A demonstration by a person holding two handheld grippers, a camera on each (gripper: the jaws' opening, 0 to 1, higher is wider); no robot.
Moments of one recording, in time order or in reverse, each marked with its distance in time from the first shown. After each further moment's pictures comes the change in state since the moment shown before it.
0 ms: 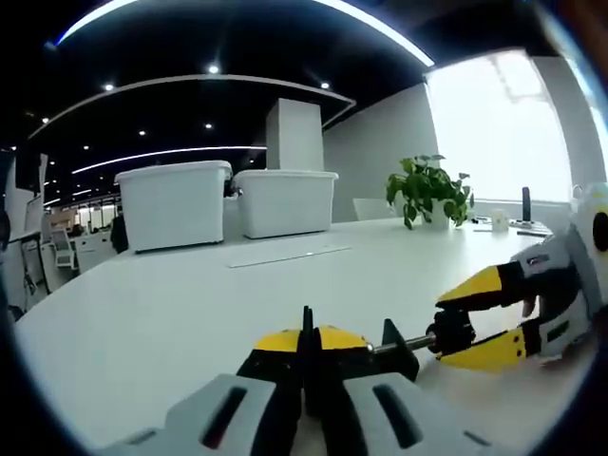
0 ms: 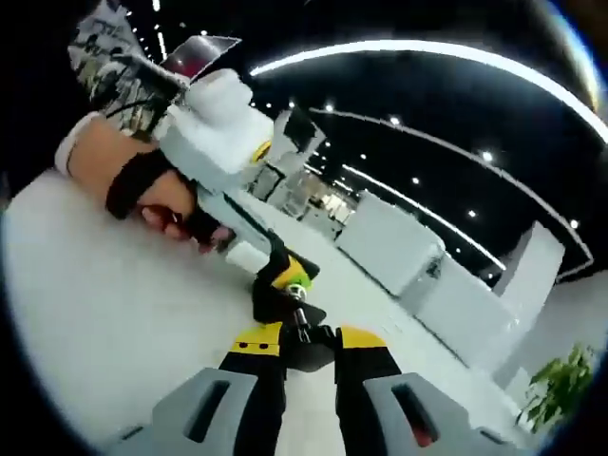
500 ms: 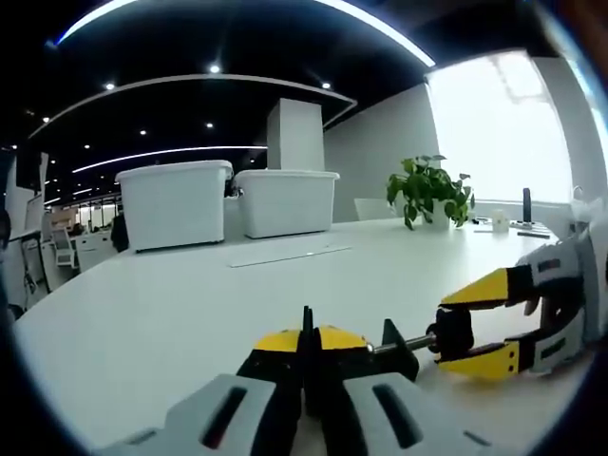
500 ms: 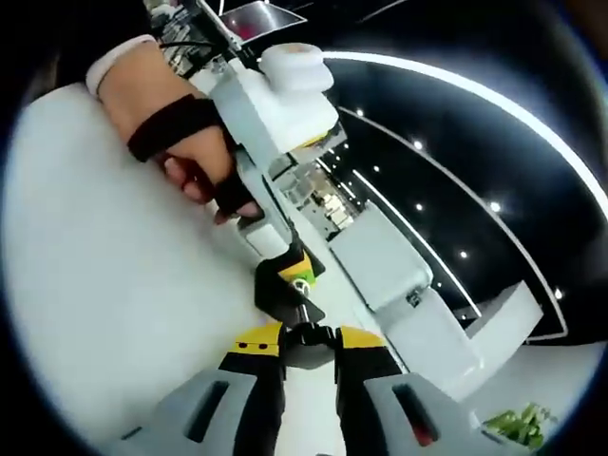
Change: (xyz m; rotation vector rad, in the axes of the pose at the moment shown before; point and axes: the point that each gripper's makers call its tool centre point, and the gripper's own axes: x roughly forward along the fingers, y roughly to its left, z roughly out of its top) left arm 0.000 0.001 0.000 -0.002 0.000 0.002; right arm 0.002 0.000 -0.003 -0.116 0.012 -0.012
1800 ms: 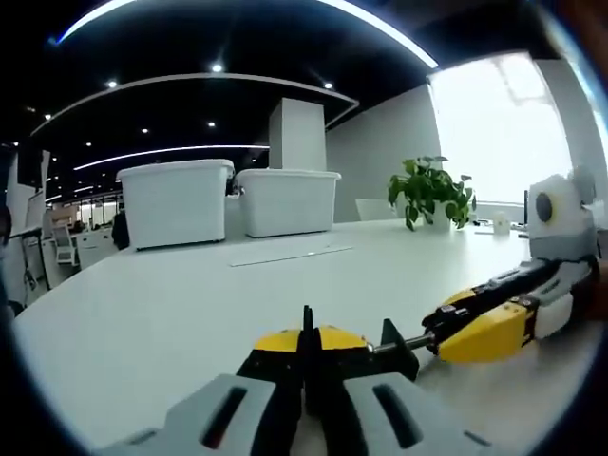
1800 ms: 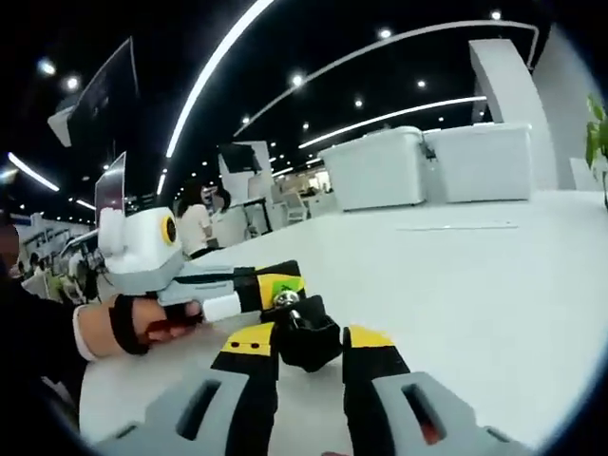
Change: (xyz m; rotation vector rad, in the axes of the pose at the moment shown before) left arm 0.000 0.001 0.000 -0.011 0.000 0.005; right arm 0.010 -0.007 -0.023 1.051 0.051 0.144
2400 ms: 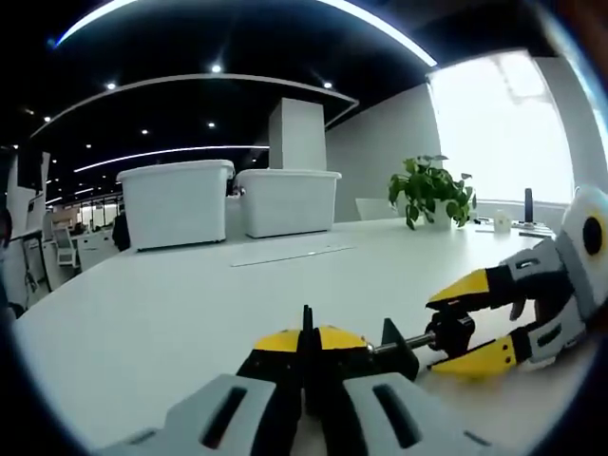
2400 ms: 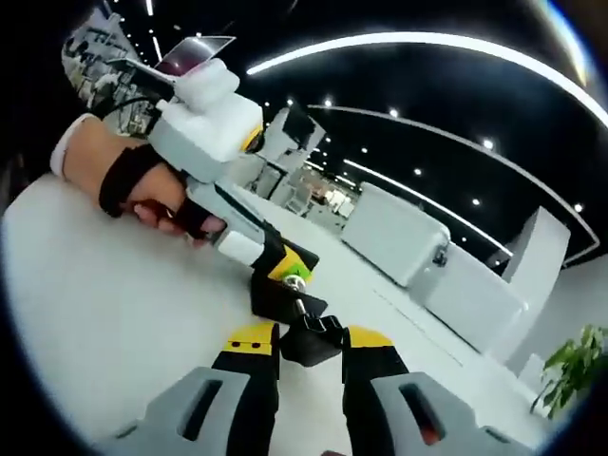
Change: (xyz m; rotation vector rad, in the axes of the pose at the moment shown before) left arm 0.001 -0.001 -0.001 0.009 0.001 0.004; right arm -0.003 0.013 0.002 -0.769 -0.051 -0.077
